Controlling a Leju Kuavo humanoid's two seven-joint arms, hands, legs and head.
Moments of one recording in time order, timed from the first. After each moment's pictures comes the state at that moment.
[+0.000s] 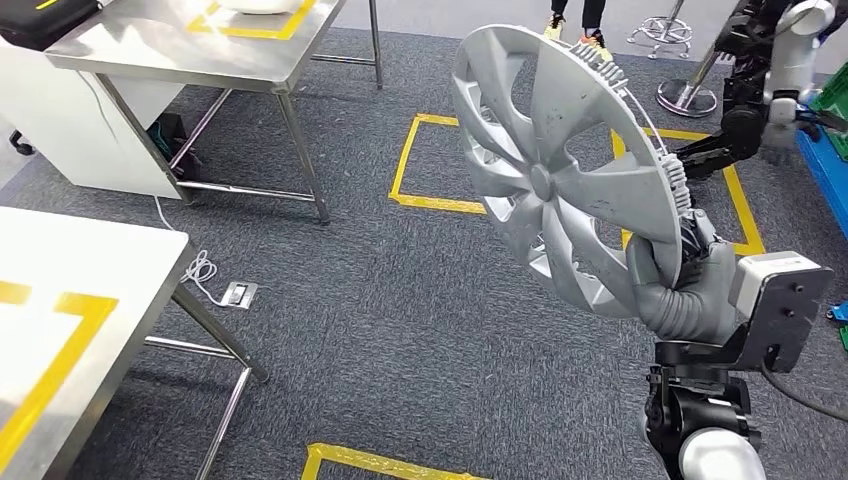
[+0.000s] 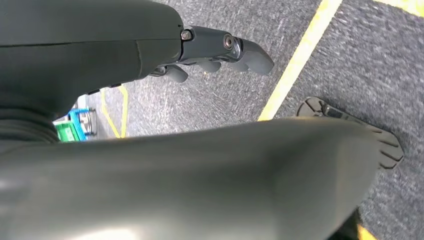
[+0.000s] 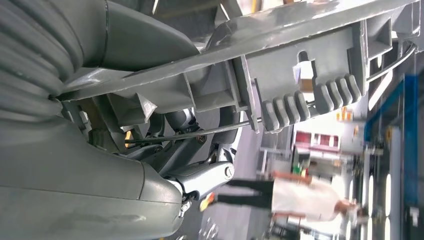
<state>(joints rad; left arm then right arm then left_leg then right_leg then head) -0.12 0.05 -0.96 -0.19 1.17 0.27 0.11 -0.33 -0.35 0.55 -2.10 0.00 -0.56 0.14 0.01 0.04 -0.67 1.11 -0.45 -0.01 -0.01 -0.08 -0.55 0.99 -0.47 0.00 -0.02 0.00</state>
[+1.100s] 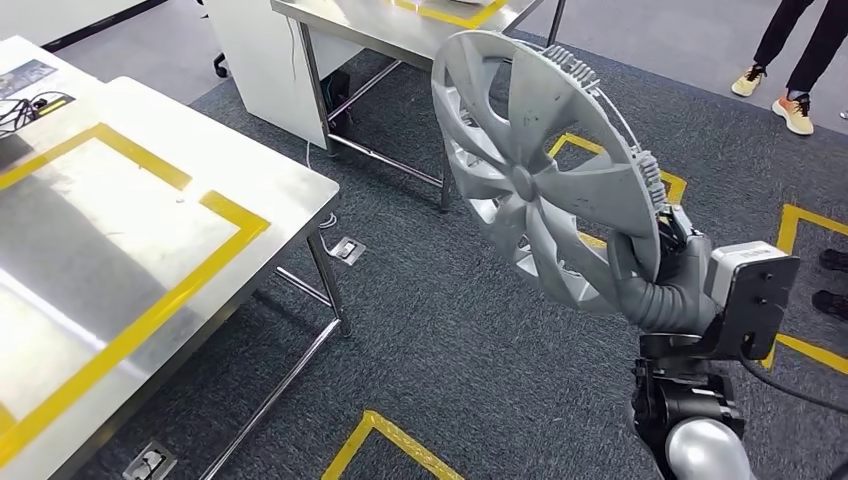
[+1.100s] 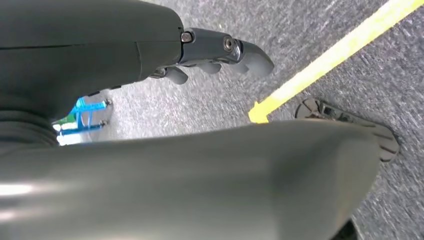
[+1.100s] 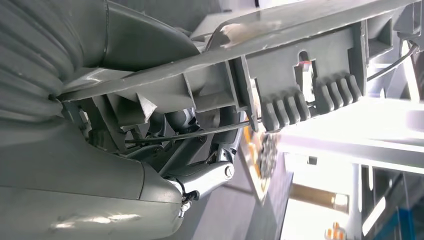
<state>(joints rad) -0.12 0.05 -0.96 -0.19 1.16 0.27 0.11 -0.34 -0.34 0.57 -2.08 0.00 -0.55 0.15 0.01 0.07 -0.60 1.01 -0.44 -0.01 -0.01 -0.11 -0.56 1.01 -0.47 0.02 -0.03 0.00</state>
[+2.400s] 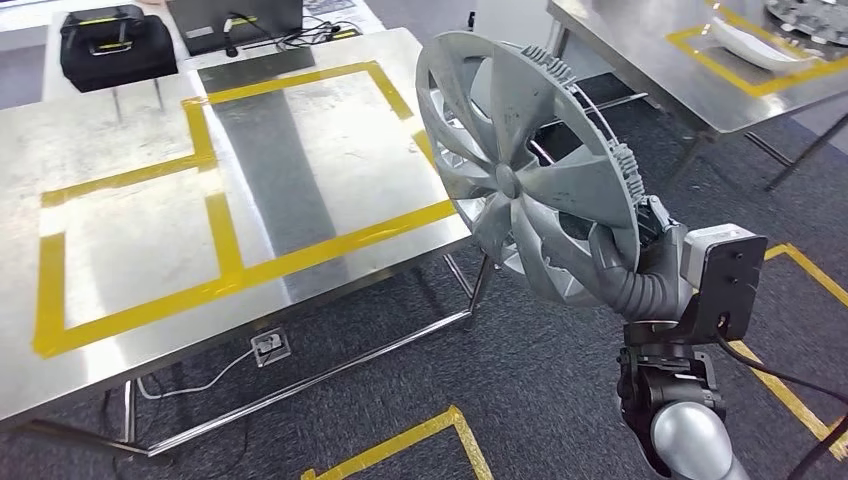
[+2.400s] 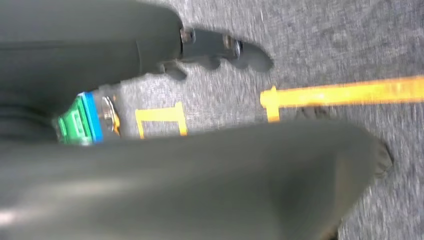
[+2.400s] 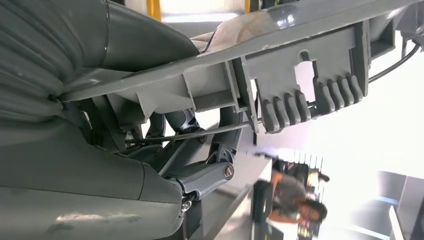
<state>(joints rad) -0.12 0.05 -0.96 -0.19 1.16 0.26 0.11 -0.43 -0.30 0.62 -1.98 -0.02 -0.52 0.15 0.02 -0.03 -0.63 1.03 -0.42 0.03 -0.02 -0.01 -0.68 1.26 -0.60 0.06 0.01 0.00</state>
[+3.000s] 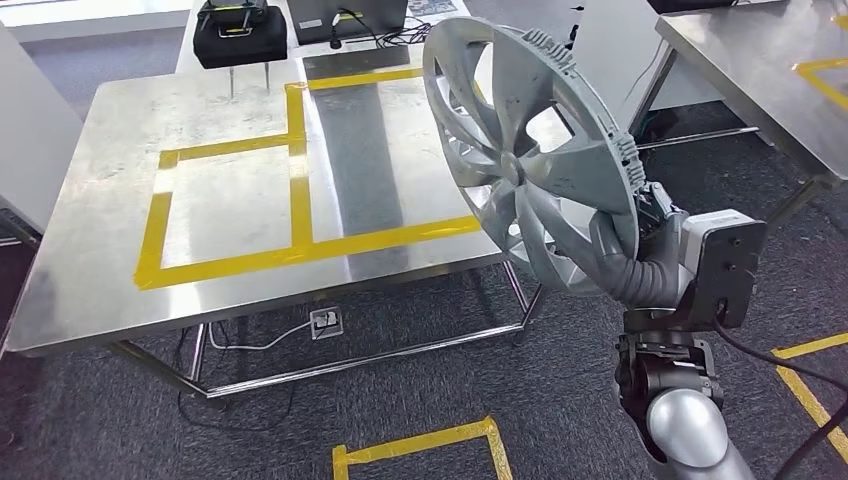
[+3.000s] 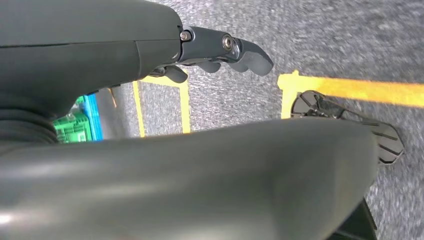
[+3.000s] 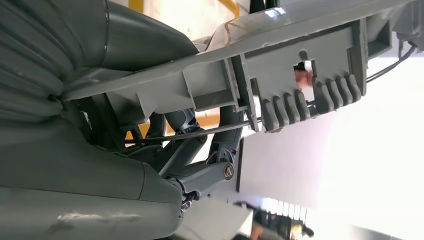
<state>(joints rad) -0.12 0.04 -0.97 -0.19 1.14 0.25 0.10 -0.48 -0.28 0.64 -1.96 0.00 -0.51 0.16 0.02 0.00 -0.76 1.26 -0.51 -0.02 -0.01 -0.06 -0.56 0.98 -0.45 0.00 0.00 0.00</state>
